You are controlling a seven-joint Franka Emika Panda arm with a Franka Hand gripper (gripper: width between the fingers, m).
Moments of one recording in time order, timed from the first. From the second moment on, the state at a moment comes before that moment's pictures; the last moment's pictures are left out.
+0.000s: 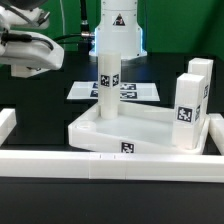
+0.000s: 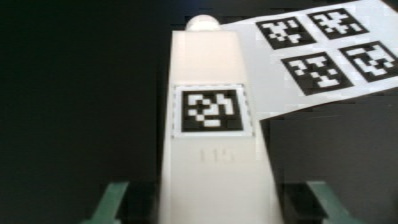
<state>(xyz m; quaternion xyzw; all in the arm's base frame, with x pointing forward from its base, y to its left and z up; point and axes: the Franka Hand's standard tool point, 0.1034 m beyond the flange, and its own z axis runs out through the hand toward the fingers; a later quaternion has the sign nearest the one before) 0.455 -0.208 0.085 -0.88 0.14 0.45 0.07</state>
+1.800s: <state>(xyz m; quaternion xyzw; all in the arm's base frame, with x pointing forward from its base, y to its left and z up) 0.553 -0.180 0.156 -0.99 0.11 -0.04 -0.02</state>
